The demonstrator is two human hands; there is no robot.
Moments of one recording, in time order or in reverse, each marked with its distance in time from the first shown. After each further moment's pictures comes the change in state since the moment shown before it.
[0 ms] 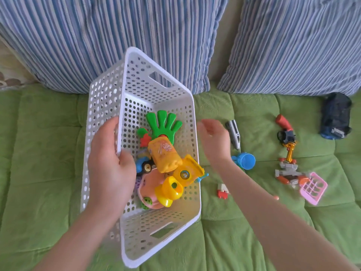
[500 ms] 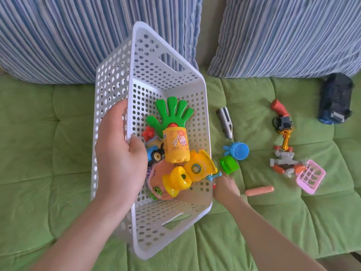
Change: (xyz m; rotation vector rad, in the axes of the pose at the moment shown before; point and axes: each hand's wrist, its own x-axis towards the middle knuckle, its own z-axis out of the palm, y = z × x) left_hand -0.008 0.020 0.055 -0.034 -0.035 0.068; right_hand -0.025 0.179 -0.038 -0.900 -0.425 0.346
